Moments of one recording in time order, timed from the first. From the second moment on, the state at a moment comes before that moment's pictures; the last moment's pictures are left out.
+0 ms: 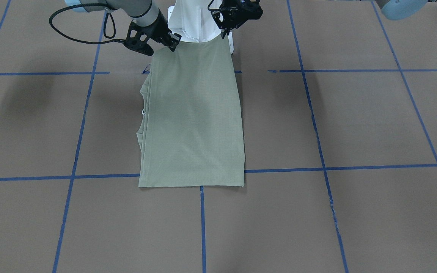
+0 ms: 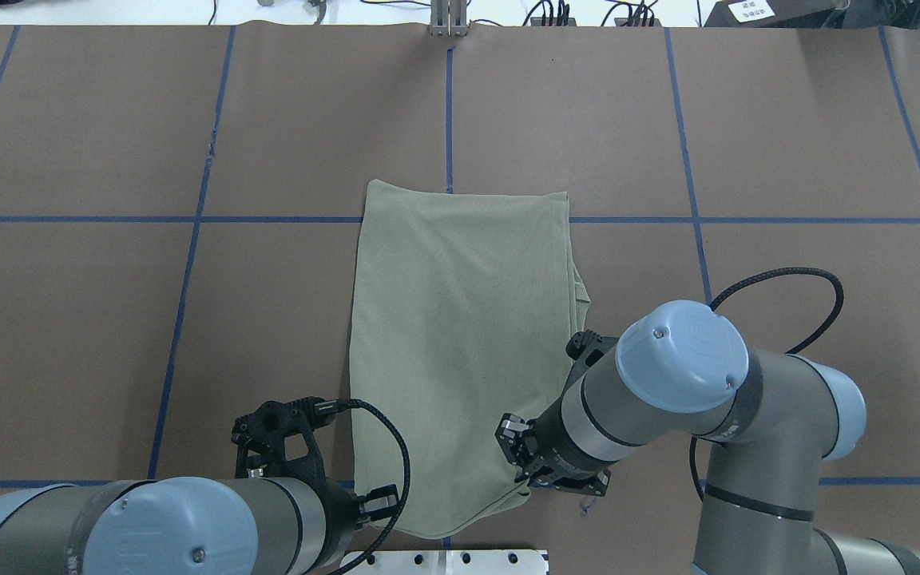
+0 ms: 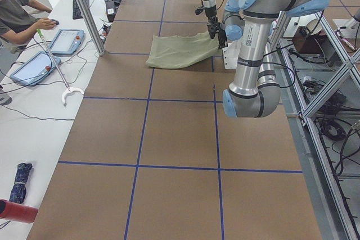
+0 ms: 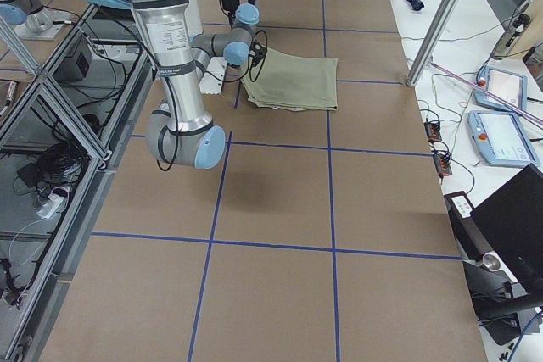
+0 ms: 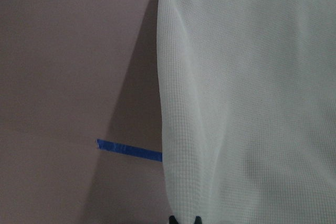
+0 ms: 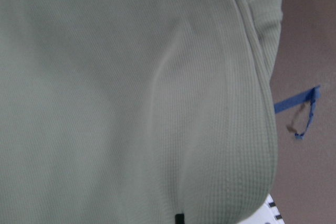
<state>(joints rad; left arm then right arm) -0.10 -2.00 -2.23 -1.49 -1.58 -1.76 0.35 -1.20 2.05 -1.45 2.07 1.91</state>
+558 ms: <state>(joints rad) -0.27 -2.07 -2.12 -1.51 -1.58 -1.68 0.51 -1.18 2.00 -1.44 2.04 1.91</state>
